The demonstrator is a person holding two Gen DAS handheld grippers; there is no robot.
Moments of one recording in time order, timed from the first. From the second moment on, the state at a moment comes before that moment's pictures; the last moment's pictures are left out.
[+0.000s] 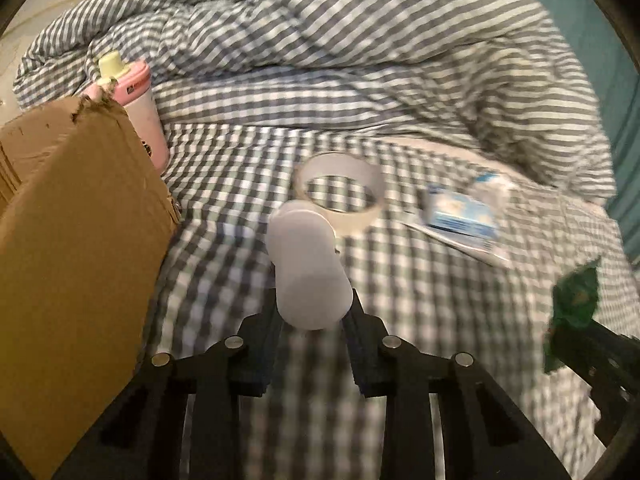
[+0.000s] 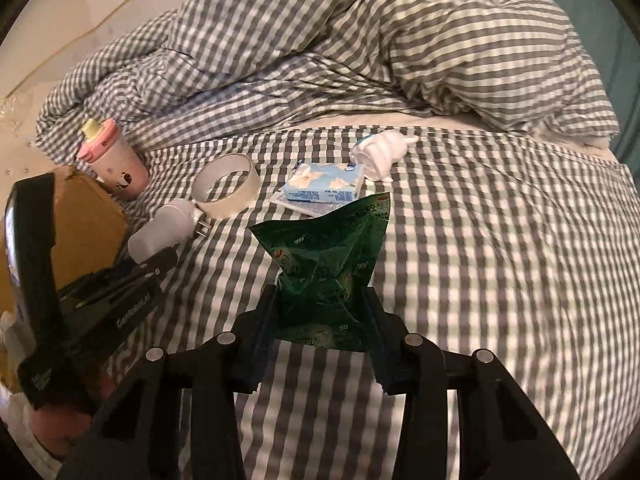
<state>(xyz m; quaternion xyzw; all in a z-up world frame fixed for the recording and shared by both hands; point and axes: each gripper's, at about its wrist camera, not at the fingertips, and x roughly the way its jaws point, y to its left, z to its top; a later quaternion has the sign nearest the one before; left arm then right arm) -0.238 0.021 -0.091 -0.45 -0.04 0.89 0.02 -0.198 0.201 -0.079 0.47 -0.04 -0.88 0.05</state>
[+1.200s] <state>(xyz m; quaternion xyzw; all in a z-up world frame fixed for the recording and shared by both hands) -0.166 0.049 -0.083 -0.43 0.03 0.90 0.07 -0.098 0.223 -0.035 0.45 -0.06 -0.89 0.04</state>
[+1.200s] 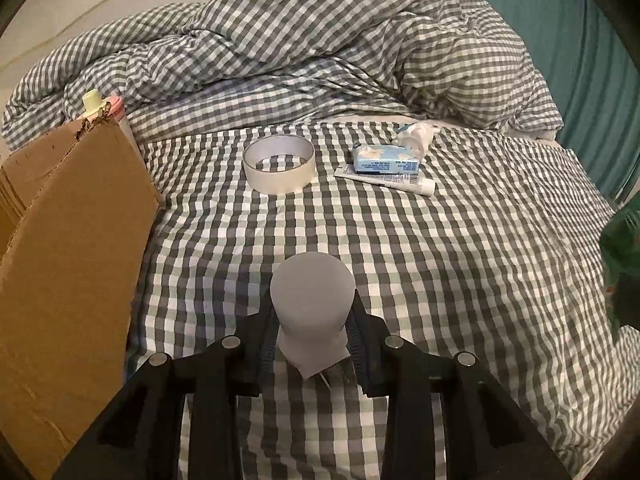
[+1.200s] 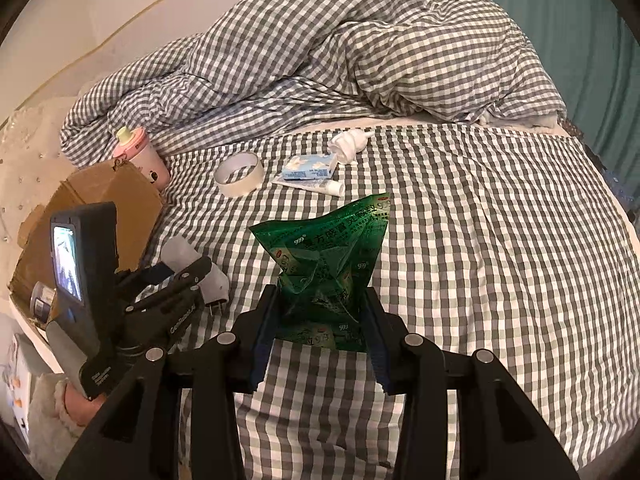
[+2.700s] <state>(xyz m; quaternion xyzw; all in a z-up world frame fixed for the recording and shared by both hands) -0.111 -0.225 0.027 -0.38 -0.08 0.92 -0.10 -0.110 -0.071 -0.003 0.45 0.07 -0.87 0.21</state>
